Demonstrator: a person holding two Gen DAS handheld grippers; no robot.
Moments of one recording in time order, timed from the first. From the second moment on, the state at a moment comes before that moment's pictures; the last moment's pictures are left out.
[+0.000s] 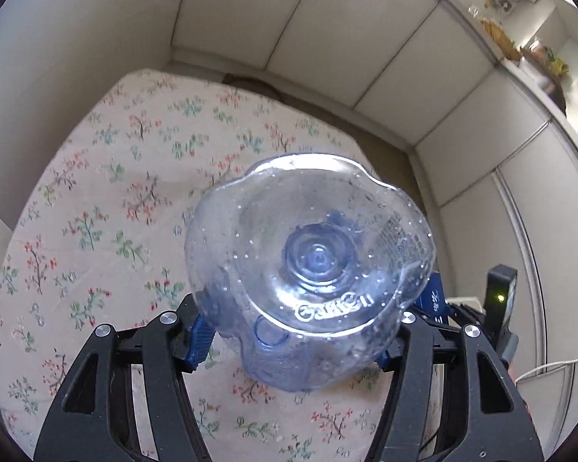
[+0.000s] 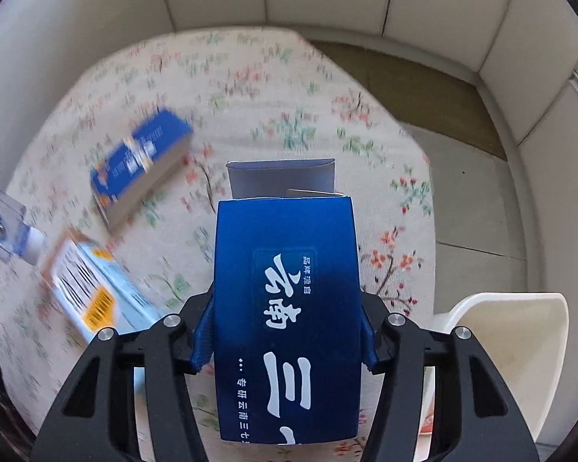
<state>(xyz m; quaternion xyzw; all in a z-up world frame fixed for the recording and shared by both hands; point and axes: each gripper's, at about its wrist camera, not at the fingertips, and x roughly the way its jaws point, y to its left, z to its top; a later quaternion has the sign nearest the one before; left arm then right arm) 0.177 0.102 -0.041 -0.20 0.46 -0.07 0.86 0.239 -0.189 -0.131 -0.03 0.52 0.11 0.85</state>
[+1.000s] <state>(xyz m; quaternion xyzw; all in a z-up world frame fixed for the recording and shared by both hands) 0.148 0.107 -0.002 -0.23 0.34 -0.01 0.91 0.183 -0.155 -0.008 0.00 0.31 0.02 0.95</state>
